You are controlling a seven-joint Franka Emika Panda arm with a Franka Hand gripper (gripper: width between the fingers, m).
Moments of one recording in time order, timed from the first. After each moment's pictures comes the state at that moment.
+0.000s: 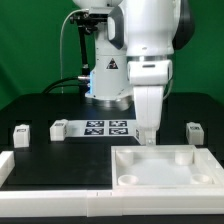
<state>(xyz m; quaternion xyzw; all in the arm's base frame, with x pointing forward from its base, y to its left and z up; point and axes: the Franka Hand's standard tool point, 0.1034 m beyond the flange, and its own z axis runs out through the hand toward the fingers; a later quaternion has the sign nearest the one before) 0.466 0.070 0.040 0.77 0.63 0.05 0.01</state>
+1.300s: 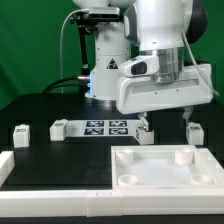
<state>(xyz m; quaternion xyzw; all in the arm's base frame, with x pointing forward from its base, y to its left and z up) 0.417 0.120 0.039 1.00 0.01 0.04 -0.04</state>
